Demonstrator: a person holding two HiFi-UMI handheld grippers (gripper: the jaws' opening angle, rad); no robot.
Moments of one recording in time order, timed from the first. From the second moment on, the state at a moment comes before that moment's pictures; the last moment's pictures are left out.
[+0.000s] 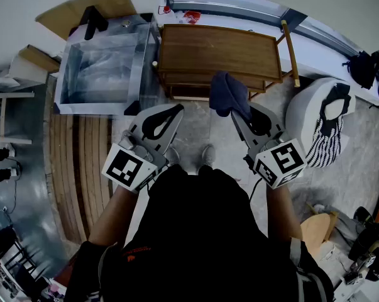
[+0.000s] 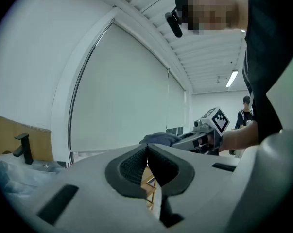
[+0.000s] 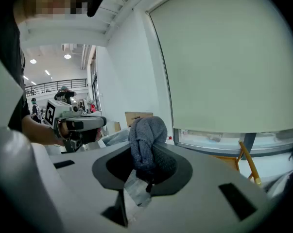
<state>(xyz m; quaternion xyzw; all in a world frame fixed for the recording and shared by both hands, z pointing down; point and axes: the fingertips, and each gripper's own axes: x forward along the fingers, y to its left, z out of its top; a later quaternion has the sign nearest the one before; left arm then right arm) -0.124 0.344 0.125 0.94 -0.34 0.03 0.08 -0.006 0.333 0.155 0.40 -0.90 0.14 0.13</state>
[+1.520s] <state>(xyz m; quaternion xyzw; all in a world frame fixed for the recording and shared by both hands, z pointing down) -0.047 0.335 0.134 0.92 -0.39 0.04 0.08 0.112 0.321 0.164 0.40 -0.90 0.15 0.10</state>
